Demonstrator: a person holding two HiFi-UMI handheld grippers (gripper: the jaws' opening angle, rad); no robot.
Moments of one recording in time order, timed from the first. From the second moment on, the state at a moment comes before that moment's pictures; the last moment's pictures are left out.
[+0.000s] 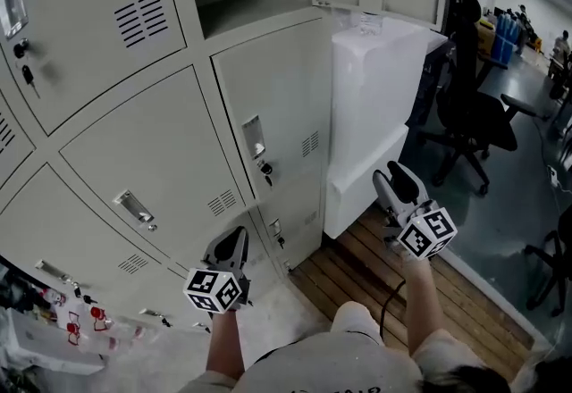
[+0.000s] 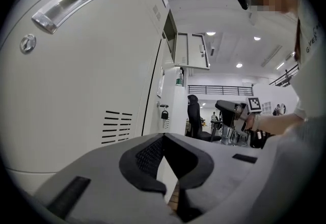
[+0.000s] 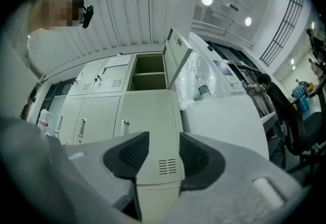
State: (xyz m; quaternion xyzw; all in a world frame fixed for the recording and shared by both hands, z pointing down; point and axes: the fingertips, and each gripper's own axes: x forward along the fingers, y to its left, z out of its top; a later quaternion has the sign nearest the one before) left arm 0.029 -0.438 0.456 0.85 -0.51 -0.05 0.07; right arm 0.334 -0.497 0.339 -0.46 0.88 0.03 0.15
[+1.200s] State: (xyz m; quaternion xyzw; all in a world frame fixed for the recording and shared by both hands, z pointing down) left arm 0.147 -0.445 0.346 0.75 -0.65 -0.10 0.07; right arm 0.395 -0.583 0.067 -0.26 0.92 0.13 0.24
